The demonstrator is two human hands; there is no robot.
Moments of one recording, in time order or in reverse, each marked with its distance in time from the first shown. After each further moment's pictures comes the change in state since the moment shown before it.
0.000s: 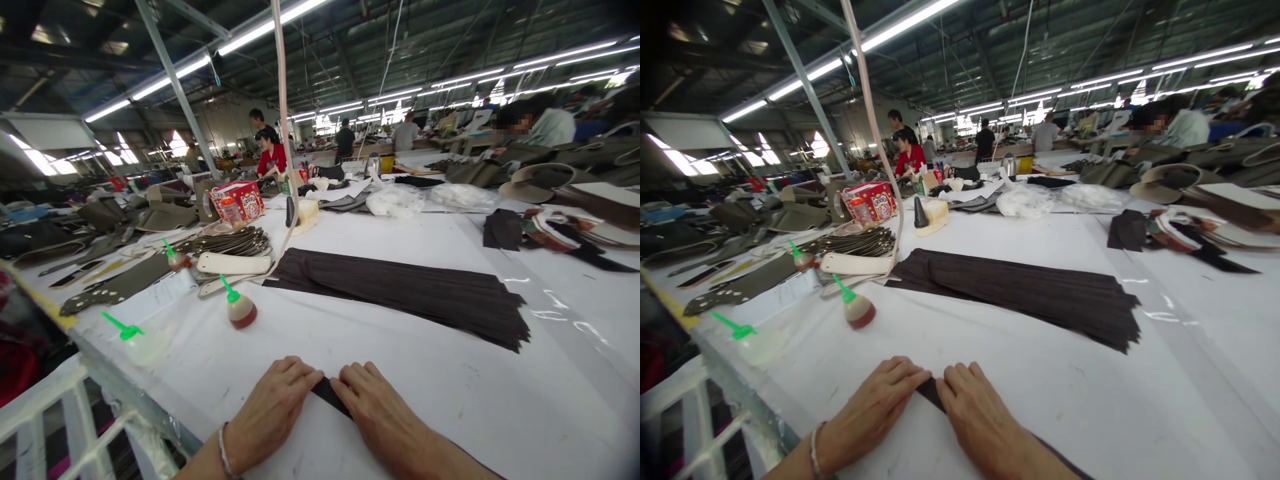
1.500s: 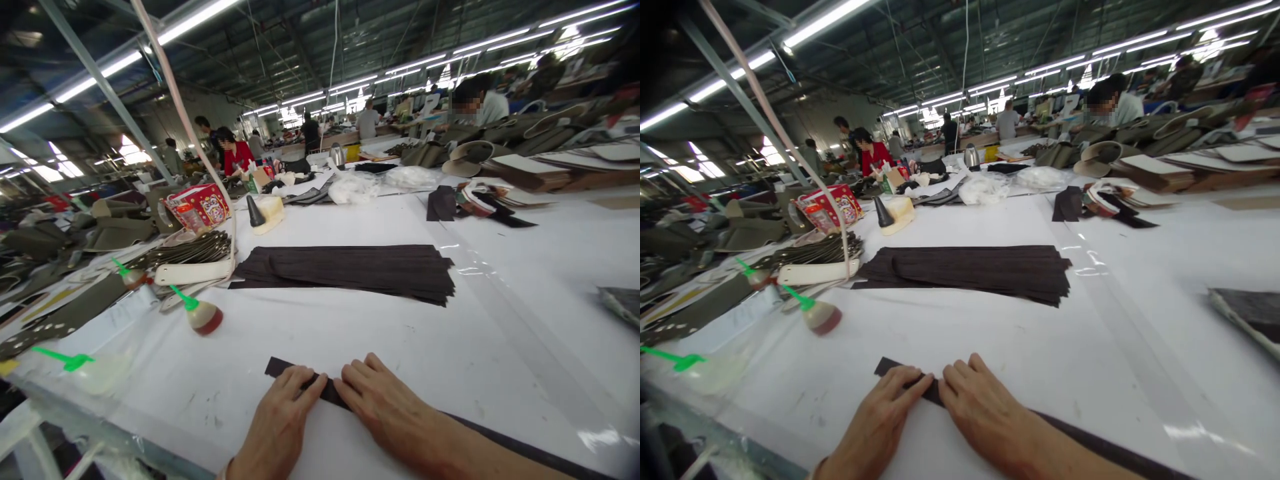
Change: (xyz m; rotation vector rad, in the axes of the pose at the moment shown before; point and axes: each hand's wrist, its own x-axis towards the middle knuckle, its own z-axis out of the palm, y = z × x) left_hand 0.014 0.057 0.051 0.112 0.157 0.105; right_hand -0.075 0.016 -0.037 -0.104 0.023 -0.035
